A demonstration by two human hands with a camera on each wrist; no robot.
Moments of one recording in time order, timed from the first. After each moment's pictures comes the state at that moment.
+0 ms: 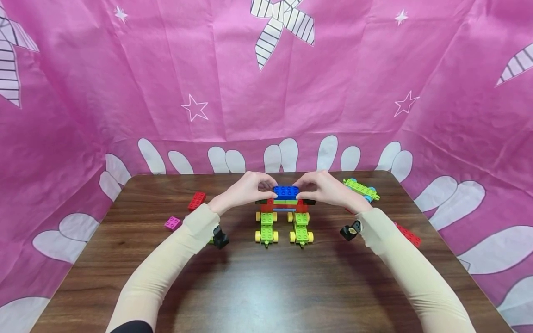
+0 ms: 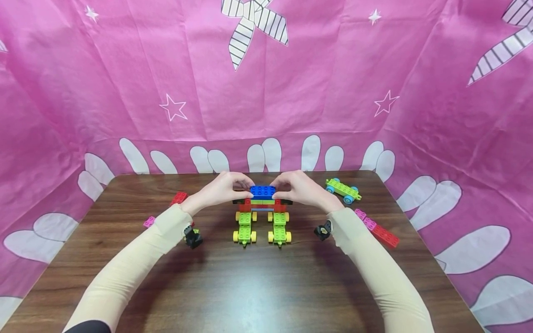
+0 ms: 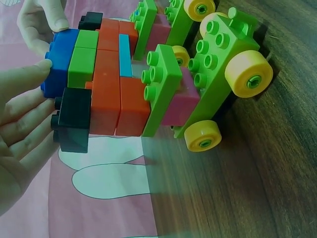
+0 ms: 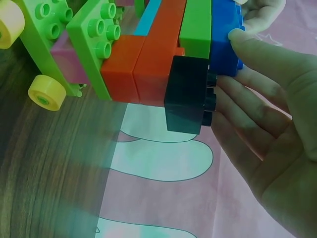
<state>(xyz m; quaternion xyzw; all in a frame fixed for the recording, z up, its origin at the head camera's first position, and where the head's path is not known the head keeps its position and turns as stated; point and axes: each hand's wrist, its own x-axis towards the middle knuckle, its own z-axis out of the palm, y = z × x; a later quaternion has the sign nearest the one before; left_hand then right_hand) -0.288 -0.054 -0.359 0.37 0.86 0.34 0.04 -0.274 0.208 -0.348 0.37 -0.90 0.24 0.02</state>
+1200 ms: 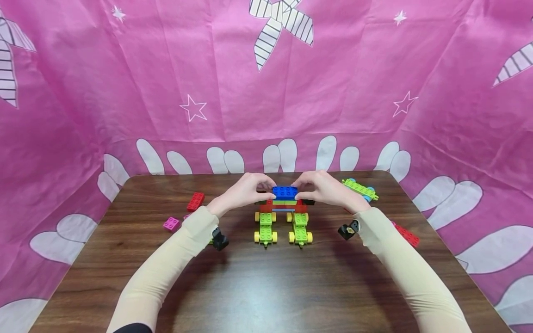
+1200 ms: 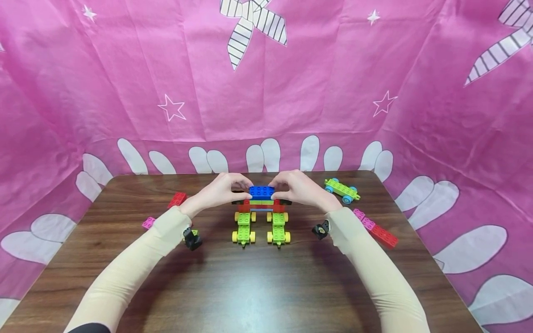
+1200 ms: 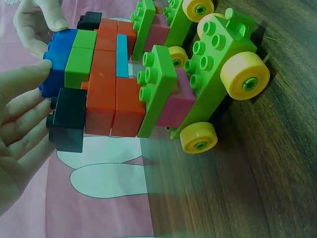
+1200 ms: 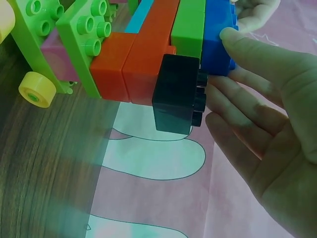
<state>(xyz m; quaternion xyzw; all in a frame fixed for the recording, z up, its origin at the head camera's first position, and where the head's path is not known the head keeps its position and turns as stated) -0.286 -0.055 -0.363 0.38 0.86 0.35 0.02 -0.274 0.205 -0.344 0.38 -0.90 0.20 0.02</state>
